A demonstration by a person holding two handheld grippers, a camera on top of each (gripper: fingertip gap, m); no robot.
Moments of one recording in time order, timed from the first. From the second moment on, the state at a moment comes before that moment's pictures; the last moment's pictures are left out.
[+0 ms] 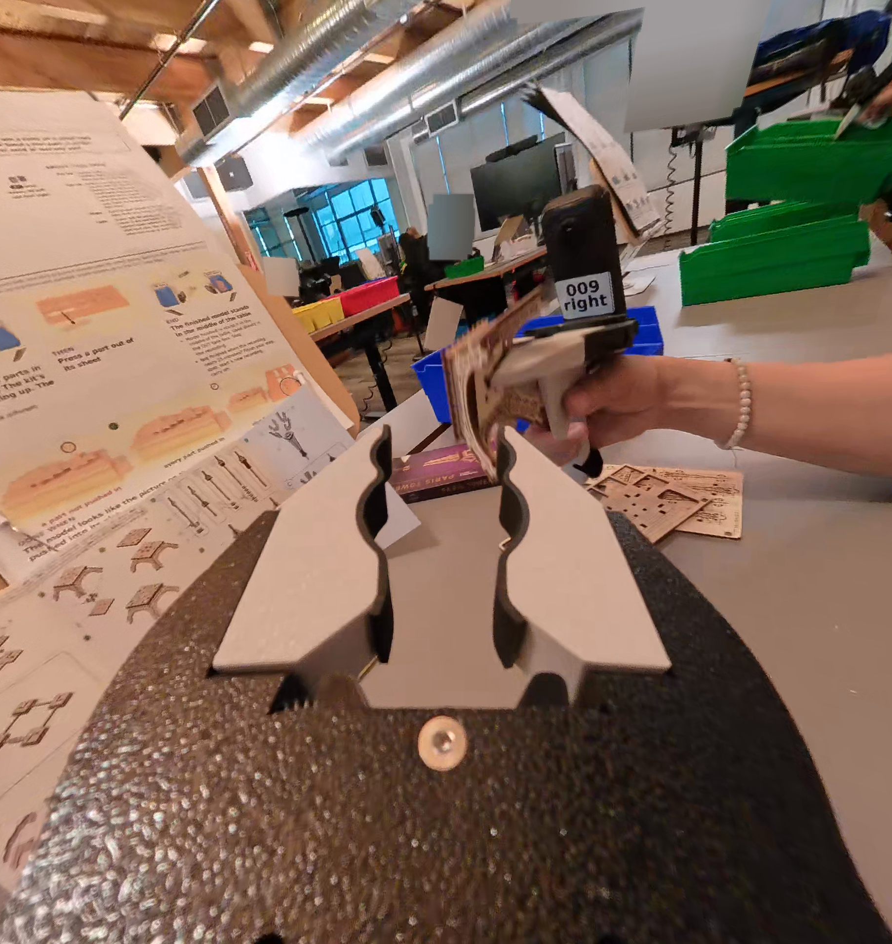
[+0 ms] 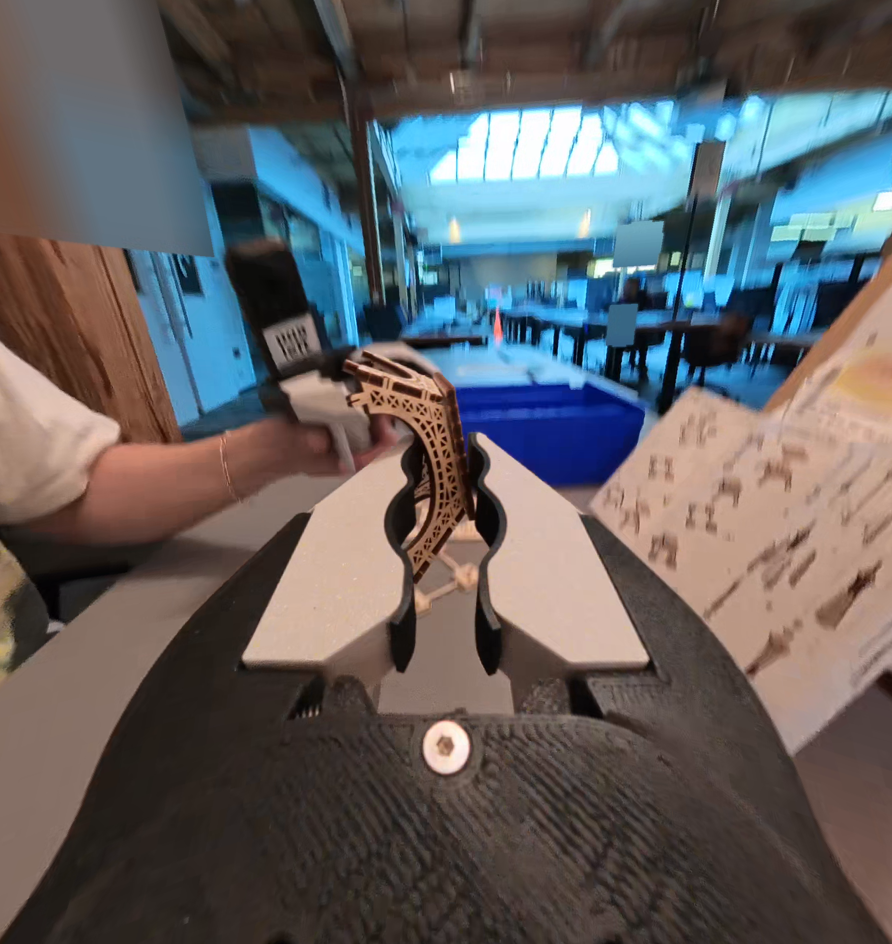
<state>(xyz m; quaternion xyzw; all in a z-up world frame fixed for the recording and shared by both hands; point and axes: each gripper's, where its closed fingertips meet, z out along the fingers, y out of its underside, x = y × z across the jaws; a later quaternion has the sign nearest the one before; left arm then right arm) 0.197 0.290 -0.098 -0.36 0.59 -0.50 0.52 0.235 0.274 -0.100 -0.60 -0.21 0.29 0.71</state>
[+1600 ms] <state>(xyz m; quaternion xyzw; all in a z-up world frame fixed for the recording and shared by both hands) 0.209 0.252 -0.037 -0.25 0.61 -0.60 0.45 0.220 0.247 -0.038 -0.59 -0.25 0.18 0.75</state>
